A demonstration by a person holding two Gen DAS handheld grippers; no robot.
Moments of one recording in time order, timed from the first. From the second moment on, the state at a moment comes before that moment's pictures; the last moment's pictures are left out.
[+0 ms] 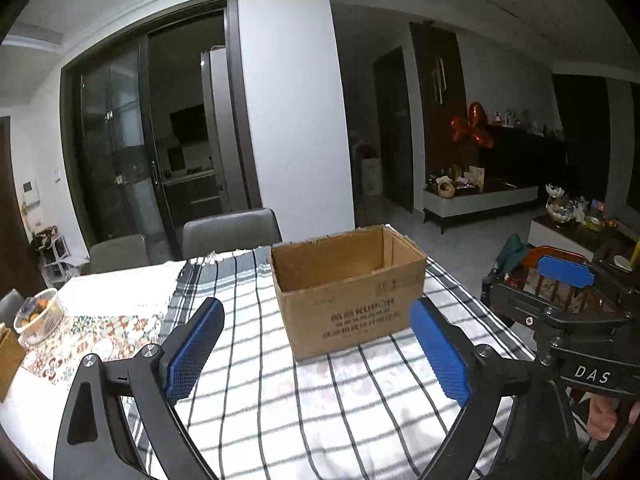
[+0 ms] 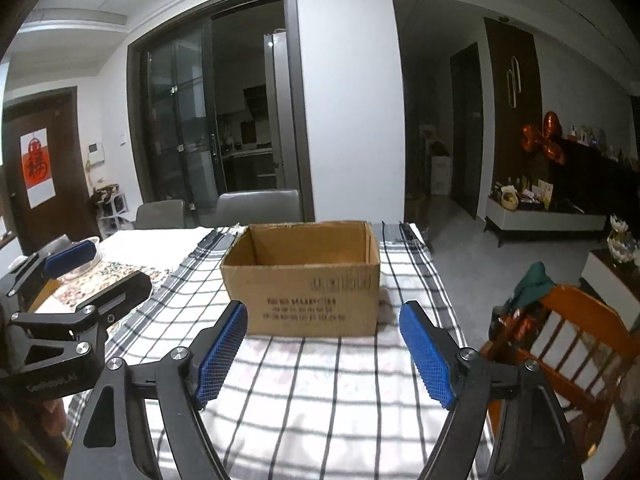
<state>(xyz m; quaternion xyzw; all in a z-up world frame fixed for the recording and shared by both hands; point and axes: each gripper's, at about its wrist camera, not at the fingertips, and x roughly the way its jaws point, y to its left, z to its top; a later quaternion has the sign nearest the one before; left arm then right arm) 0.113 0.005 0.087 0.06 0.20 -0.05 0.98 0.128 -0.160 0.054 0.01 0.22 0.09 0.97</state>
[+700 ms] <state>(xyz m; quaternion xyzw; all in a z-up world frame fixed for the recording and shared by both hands) 0.054 0.009 0.066 0.05 0.20 -0.03 0.98 0.067 -0.159 0.029 0.03 0.22 0.08 0.97</state>
